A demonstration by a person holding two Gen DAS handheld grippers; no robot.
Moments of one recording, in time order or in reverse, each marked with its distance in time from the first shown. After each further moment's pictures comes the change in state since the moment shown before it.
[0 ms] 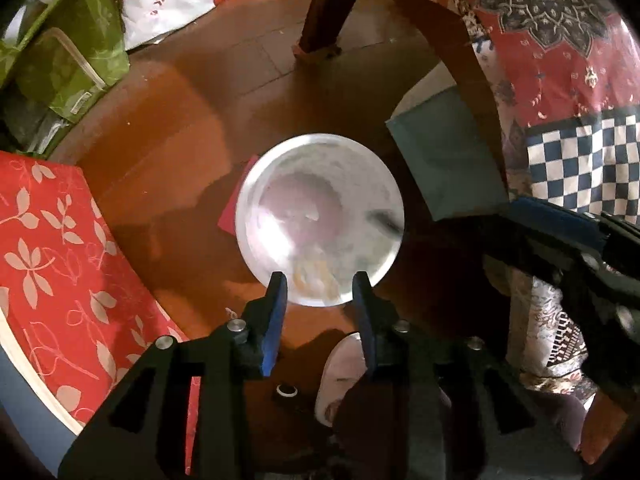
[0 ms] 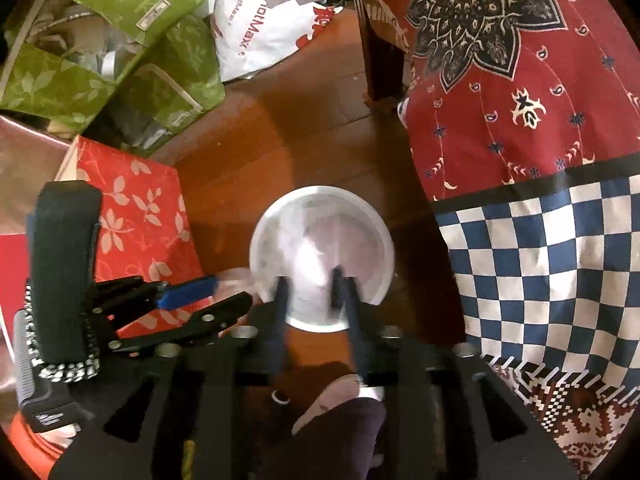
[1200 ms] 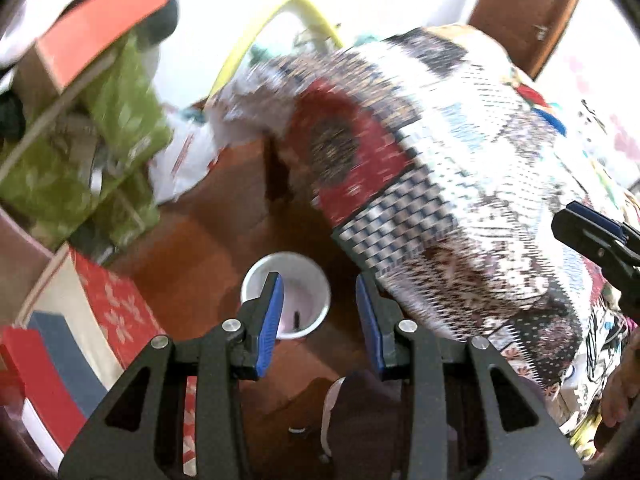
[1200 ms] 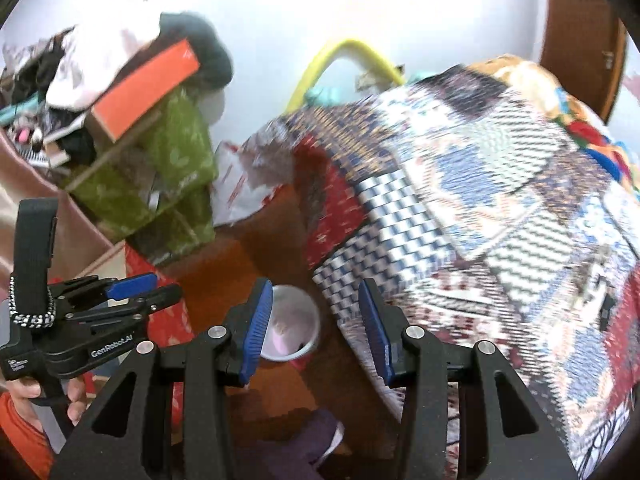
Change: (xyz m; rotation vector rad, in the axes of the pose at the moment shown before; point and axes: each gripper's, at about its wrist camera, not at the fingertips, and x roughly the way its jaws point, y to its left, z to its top) left arm -0.250 -0.118 -0.104 0.231 -0.484 0.030; right arm -0.269 -0.012 -0.145 0.072 -0.573 -0.168
